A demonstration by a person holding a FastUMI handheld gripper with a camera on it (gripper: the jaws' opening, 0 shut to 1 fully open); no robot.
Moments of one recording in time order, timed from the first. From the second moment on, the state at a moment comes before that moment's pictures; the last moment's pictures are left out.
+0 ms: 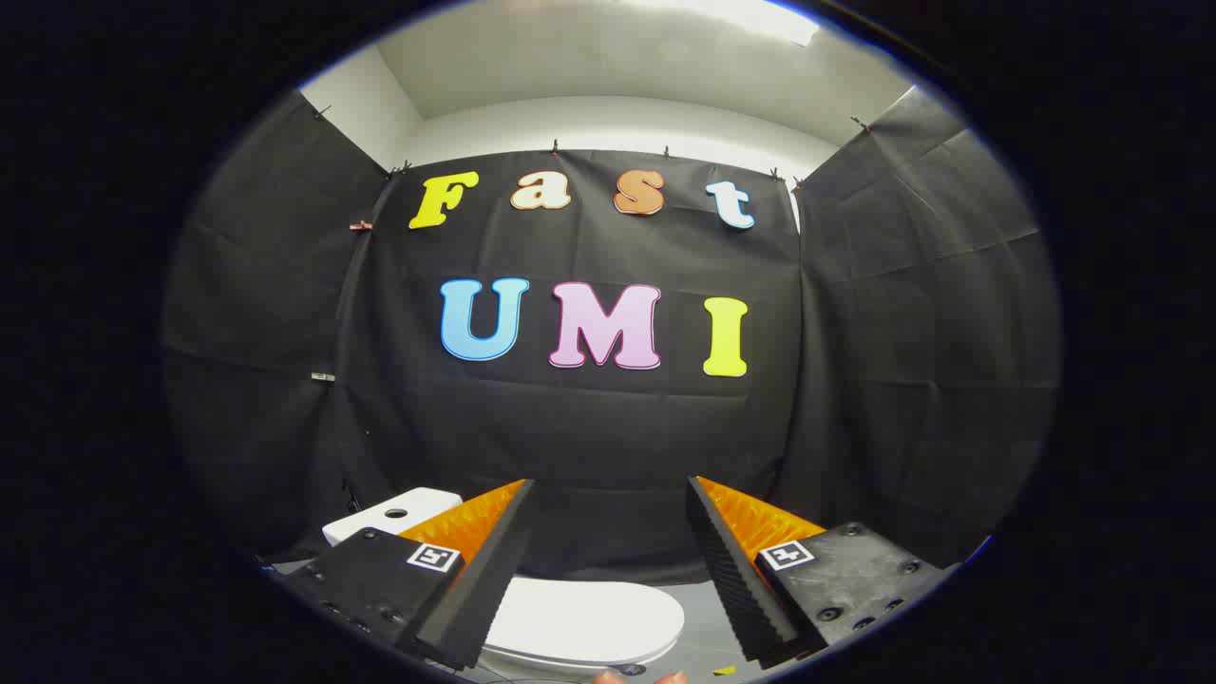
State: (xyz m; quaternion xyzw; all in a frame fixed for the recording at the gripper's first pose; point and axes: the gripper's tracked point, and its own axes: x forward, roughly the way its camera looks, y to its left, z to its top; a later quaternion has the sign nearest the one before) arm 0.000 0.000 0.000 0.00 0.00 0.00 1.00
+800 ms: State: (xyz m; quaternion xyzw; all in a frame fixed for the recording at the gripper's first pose) arm 0.003 -0.007 -0.006 0.00 0.00 -0.01 1.00
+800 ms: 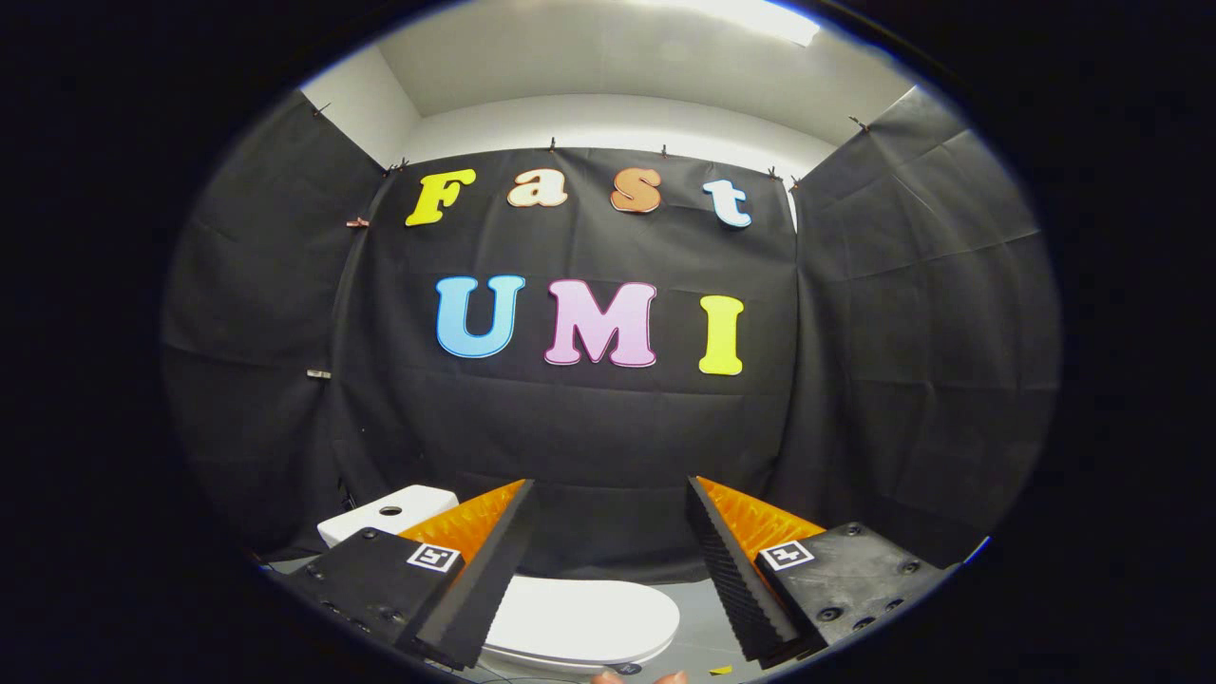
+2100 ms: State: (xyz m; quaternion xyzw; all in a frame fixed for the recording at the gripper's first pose) arm 0.042 -0.024 -0.244 0.00 0.08 0.05 1.00
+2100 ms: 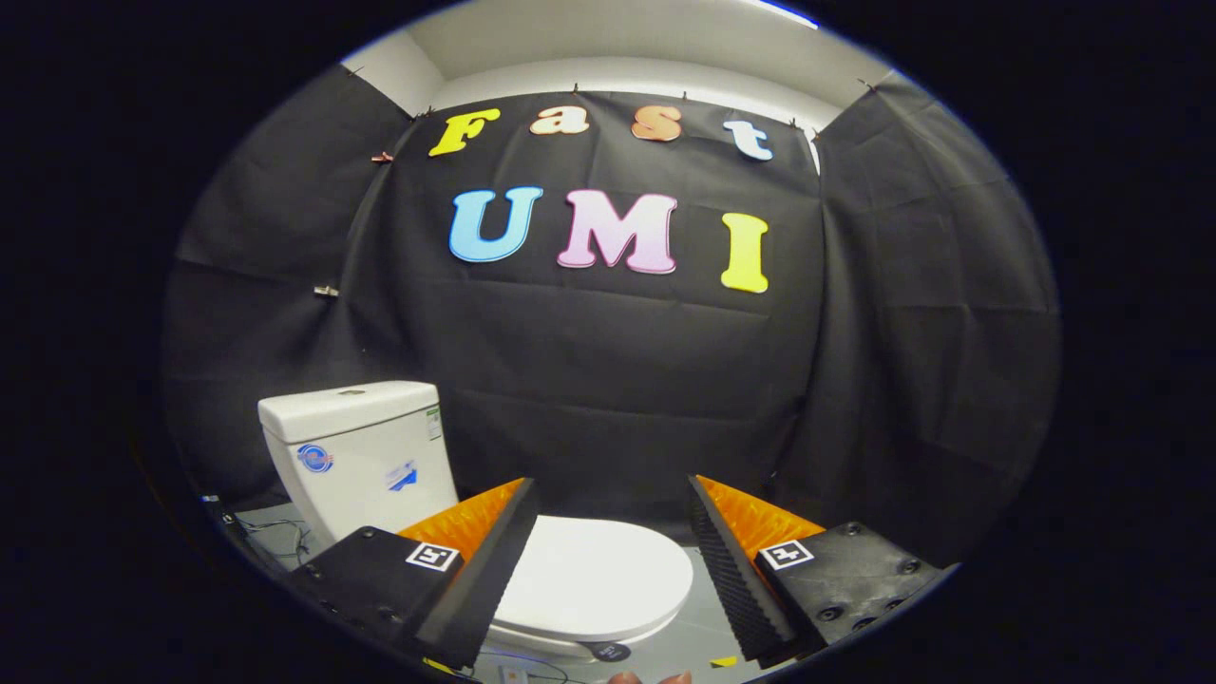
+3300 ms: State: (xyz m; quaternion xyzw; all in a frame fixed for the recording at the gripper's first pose) arm 0.018 -0.087 -0.476 0.31 0.38 0.04 0.87
